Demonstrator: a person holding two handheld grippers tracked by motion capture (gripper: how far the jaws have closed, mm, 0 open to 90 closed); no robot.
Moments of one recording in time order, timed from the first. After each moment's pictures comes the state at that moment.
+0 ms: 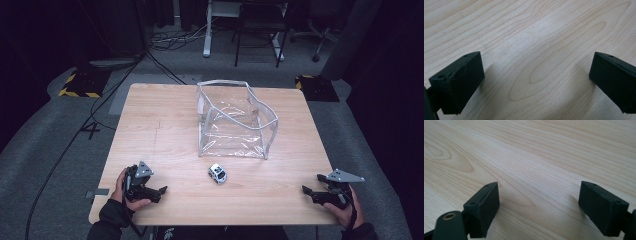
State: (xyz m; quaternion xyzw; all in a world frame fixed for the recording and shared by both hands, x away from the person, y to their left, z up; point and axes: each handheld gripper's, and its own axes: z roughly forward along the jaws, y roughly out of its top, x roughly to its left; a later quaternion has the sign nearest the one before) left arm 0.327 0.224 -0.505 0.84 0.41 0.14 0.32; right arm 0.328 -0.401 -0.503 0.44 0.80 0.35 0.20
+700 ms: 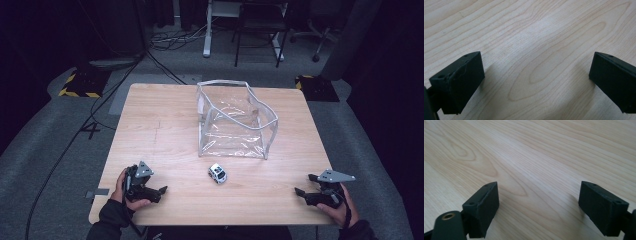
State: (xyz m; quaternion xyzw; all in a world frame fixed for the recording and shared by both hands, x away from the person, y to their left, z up) left arm 0.327 0.224 -0.505 0.84 0.41 0.14 0.32; right arm 0.329 -0.379 -0.503 0.39 0.83 0.36 0.18
